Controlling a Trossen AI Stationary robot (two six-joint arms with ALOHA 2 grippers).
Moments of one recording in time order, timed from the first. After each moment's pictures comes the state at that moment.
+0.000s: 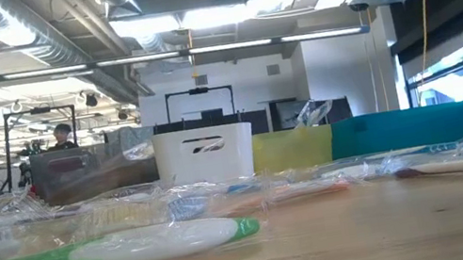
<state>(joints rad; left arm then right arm) -0.58 1.68 1.11 0.42 -0.53 0.03 0.70 1.84 1.79 -0.52 0.63 0.08</state>
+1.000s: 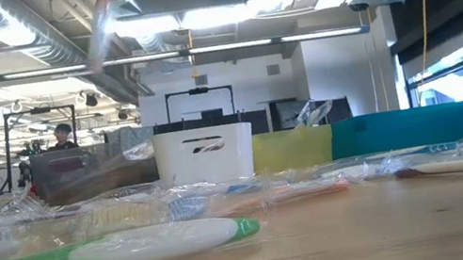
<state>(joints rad) -0.45 1.28 1.16 -0.76 -0.69 -0.60 0.66 1.84 1.79 -1.07 0.54 0.43</state>
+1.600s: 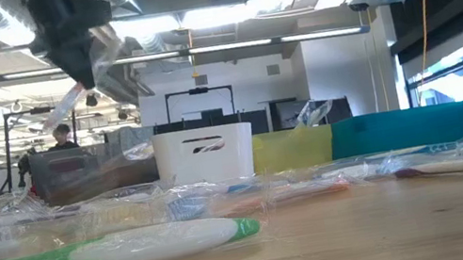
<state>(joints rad) 0.15 1.20 1.12 -1.18 -0.45 -0.59 0.64 1.85 1.79 -1.06 0.53 0.43</state>
